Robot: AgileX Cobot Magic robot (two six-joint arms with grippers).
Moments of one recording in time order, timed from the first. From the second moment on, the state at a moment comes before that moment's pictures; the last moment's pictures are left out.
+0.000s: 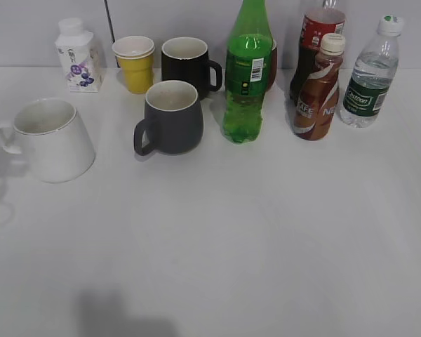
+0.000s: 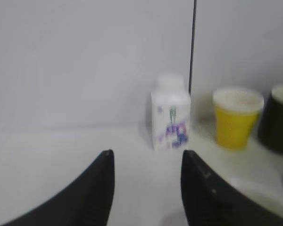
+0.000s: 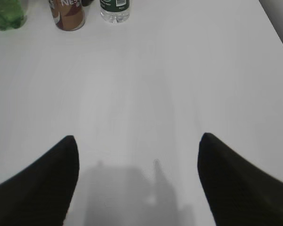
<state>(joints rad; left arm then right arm) -0.07 1.26 -0.42 0.05 -0.71 -0.03 0.14 -0.01 -0.50 -0.09 1.04 0.04</state>
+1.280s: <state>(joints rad) -0.07 1.87 -0.40 0.06 -1.14 -0.03 0.14 -0.01 -0.50 -0.09 1.04 0.04</state>
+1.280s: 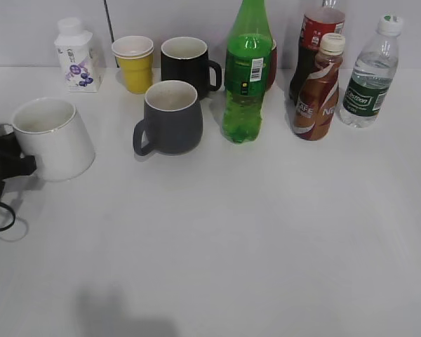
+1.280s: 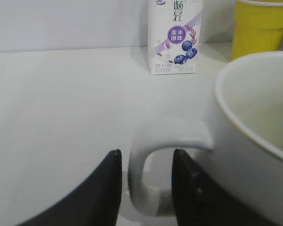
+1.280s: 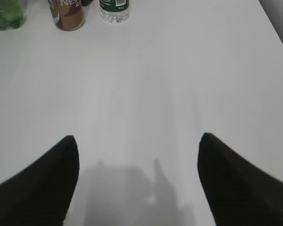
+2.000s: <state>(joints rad) -0.04 1.89 -0.47 0.14 -1.11 -0.05 0.14 -0.01 -0.50 -0.09 1.04 0.04</state>
